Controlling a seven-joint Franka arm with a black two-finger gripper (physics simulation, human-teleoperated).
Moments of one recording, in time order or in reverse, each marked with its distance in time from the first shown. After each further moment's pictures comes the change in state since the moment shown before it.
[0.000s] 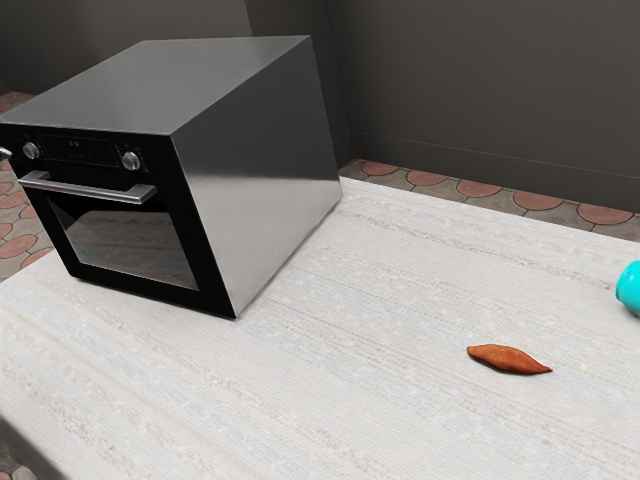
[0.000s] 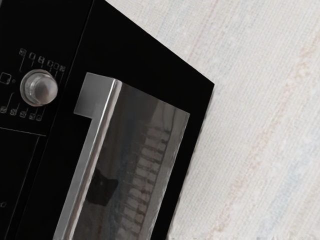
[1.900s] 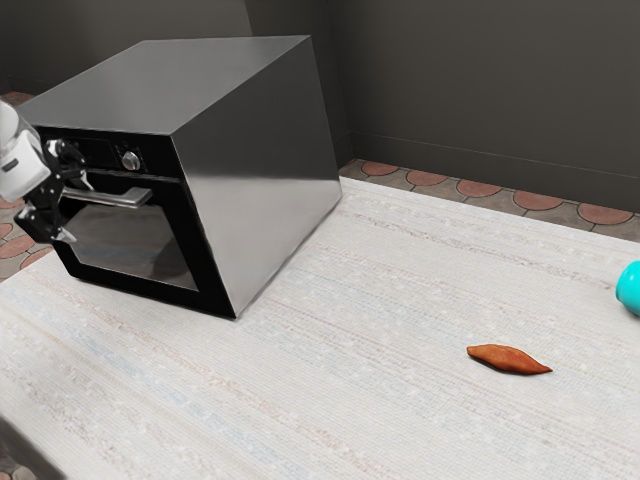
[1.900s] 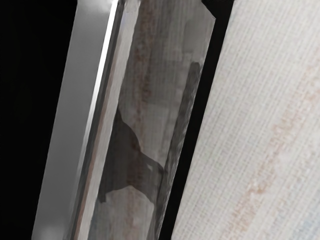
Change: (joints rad) arm -0.002 0.324 -0.049 0.075 0.145 0.170 -0.052
